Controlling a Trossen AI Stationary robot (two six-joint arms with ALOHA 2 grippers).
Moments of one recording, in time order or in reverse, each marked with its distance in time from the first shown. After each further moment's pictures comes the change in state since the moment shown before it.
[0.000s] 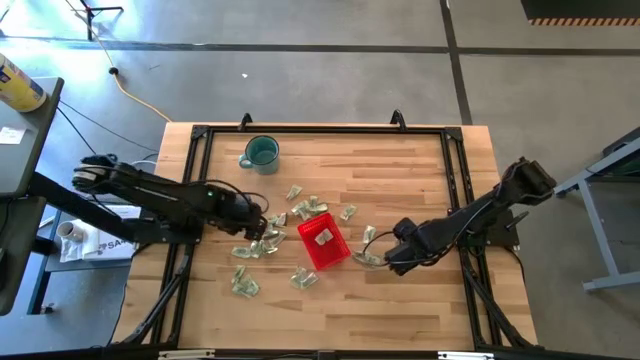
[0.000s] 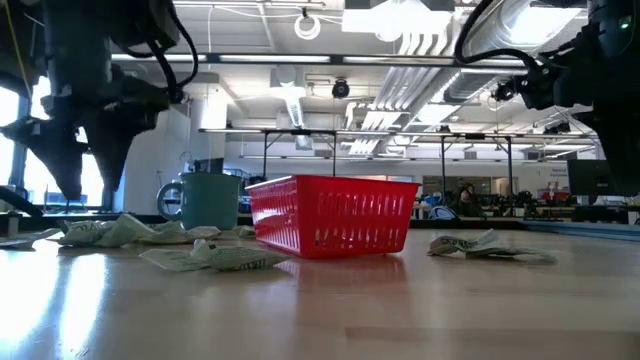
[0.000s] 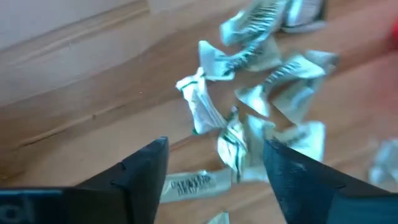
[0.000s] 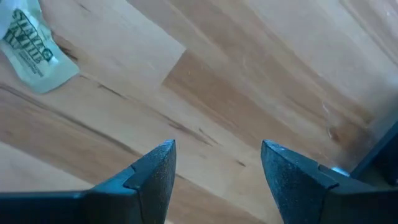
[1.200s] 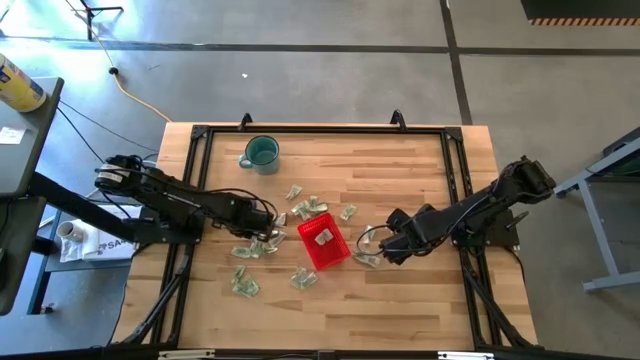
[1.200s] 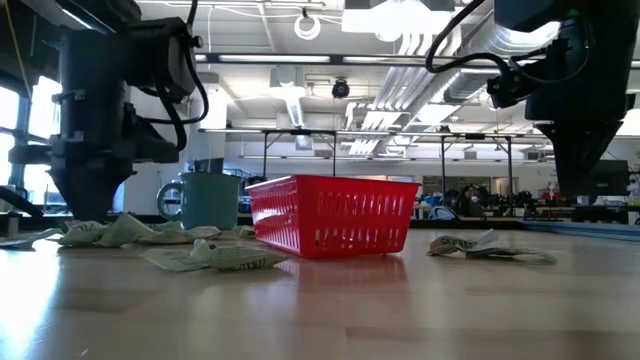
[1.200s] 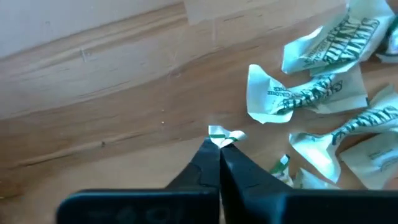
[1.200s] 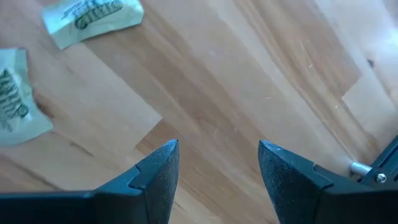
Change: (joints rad) left arm -0.002 0.230 0.007 0.052 -0.059 -0.043; right arm -0.092 0.001 -0.013 0.008 0.182 -0.241
